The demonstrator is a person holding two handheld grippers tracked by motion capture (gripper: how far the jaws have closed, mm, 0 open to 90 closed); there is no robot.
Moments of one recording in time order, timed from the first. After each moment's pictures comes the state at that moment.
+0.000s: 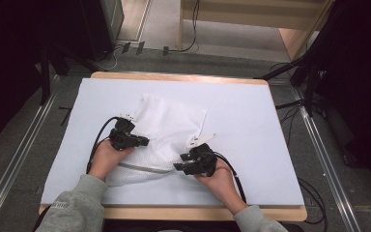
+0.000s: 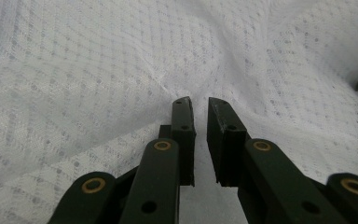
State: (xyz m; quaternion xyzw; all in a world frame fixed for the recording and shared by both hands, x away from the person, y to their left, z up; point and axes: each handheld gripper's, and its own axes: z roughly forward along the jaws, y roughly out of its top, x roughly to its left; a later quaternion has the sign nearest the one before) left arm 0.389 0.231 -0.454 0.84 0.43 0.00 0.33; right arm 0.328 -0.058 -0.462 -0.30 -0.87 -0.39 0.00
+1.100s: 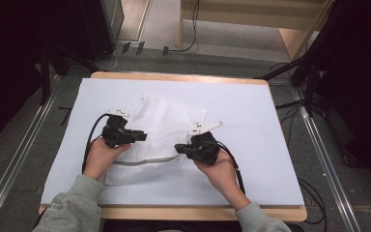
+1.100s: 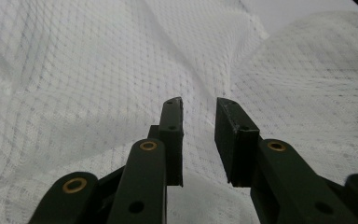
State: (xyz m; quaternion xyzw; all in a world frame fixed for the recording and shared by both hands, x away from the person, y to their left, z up) left arm 0.379 0.244 -0.426 0.81 0.44 0.01 0.39; right arm 0.330 -0.058 -0.404 -0.30 -0.85 -0.44 -0.03
